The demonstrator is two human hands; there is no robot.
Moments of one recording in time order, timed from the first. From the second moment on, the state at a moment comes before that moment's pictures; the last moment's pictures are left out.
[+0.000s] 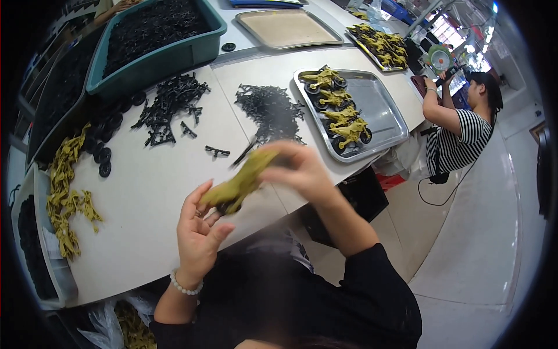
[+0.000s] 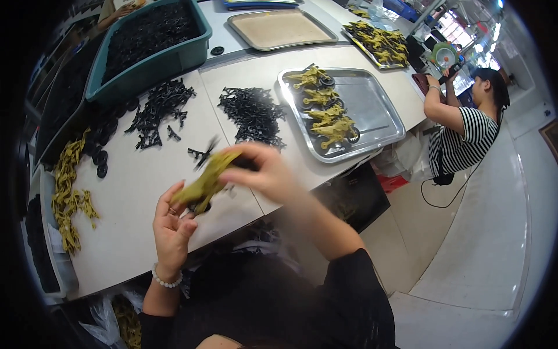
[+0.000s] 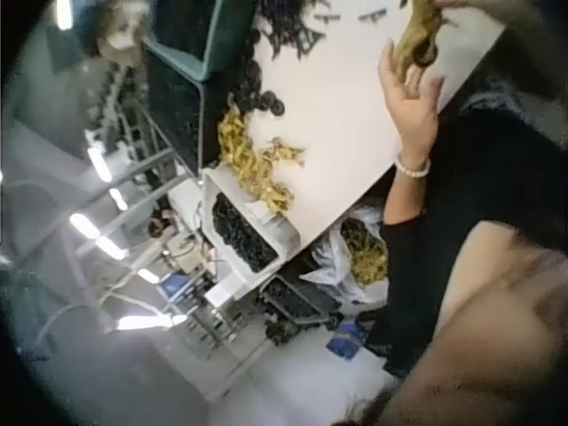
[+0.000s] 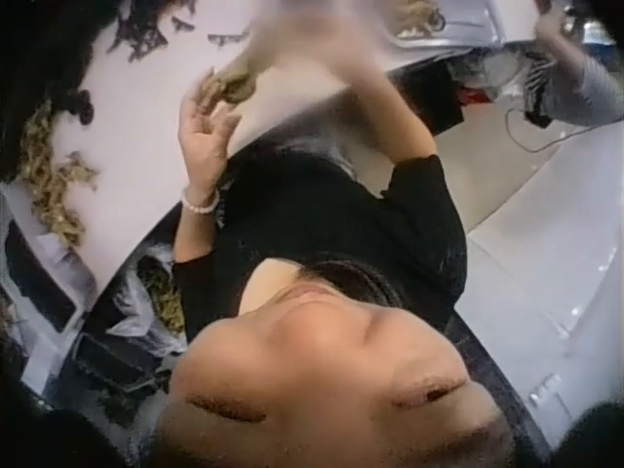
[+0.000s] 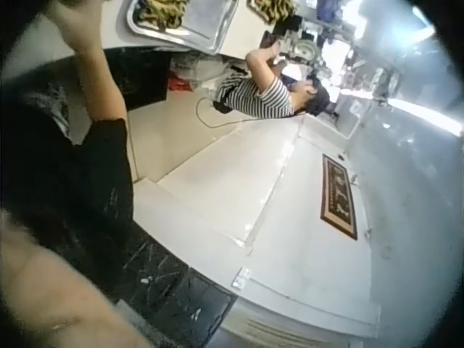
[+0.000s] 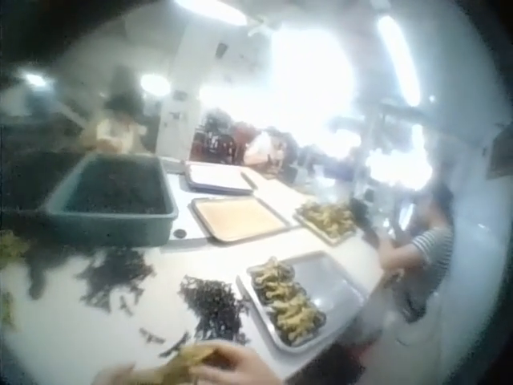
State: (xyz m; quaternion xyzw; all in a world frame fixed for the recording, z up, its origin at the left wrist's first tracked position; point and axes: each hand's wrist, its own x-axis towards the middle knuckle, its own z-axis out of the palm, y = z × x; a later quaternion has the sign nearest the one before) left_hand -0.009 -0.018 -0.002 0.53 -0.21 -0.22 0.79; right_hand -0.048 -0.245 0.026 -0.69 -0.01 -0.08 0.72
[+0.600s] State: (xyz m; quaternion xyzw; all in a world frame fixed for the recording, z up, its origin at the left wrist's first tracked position) left_hand -0.002 0.007 -0.013 0.71 -0.20 -0.16 0.66; right_hand -0.025 -0.493 0.006 -0.84 0.29 -0.16 0.43
